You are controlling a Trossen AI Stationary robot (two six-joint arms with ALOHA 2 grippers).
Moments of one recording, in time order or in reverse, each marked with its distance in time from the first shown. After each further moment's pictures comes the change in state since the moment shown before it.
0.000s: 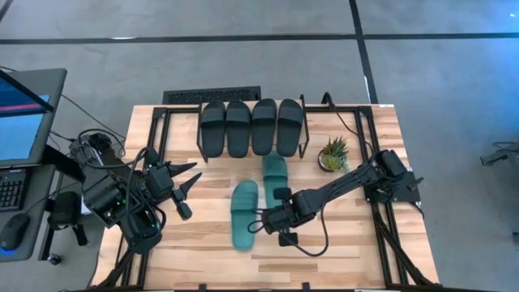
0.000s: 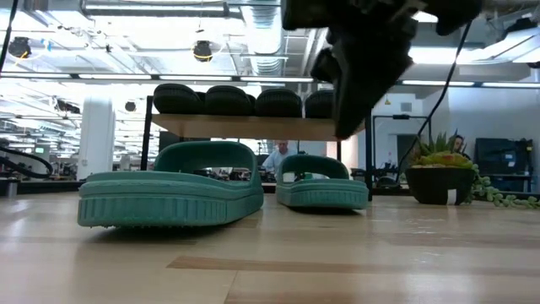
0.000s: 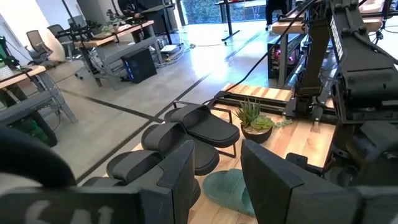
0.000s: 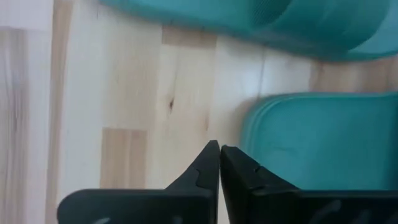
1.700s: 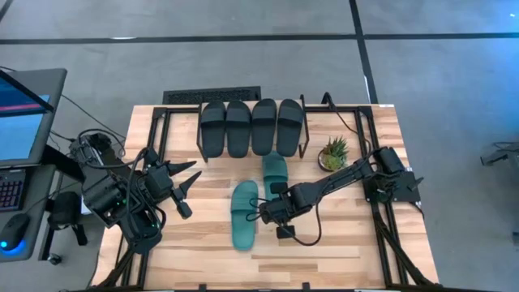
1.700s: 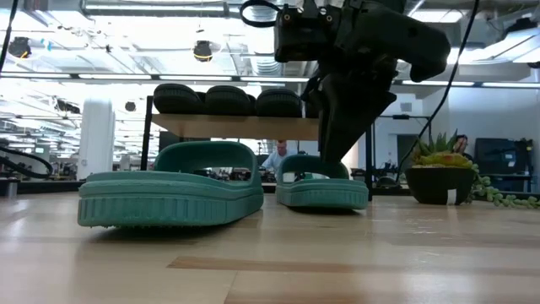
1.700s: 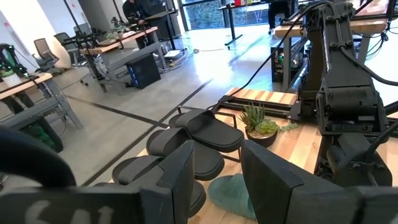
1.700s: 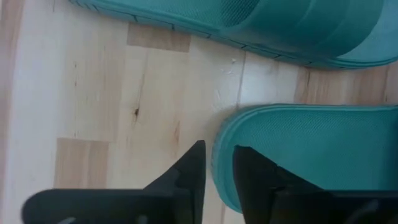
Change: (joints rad) left arm 0.000 0.000 0.000 -0.009 -0.027 0.009; right arm -0.074 0.000 -0.084 0.115 -0.018 -0.097
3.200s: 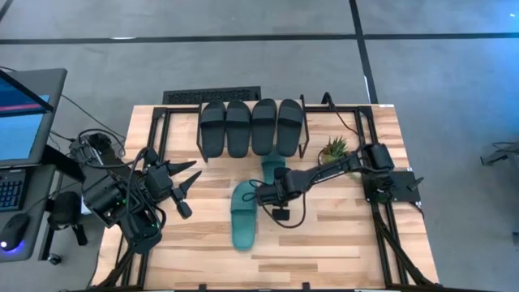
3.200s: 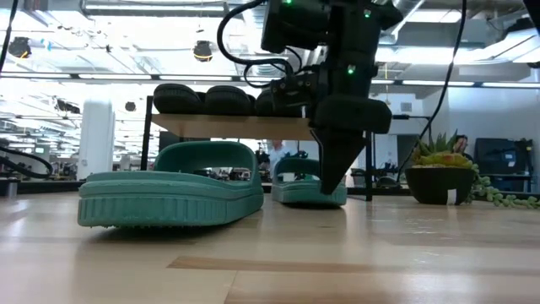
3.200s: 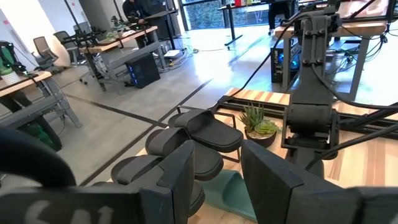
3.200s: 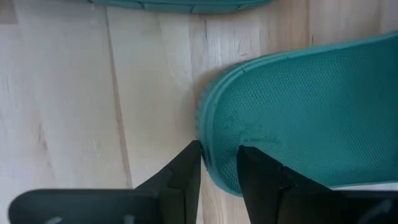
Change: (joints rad) left arm 0.000 -0.001 0.000 0.000 0.001 -0.009; right arm -0.136 0.064 0.001 -0.082 0.079 0.061
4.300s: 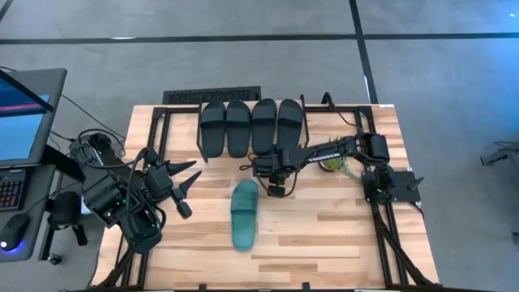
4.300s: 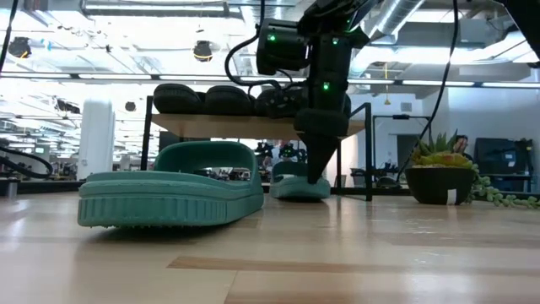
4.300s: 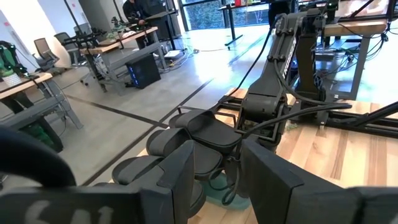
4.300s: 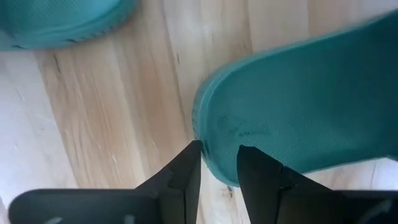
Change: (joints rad) left arm 0.000 0.001 0.000 0.000 -0.002 0.007; right arm -0.193 0.000 0.047 -0.034 -0.001 -0.111
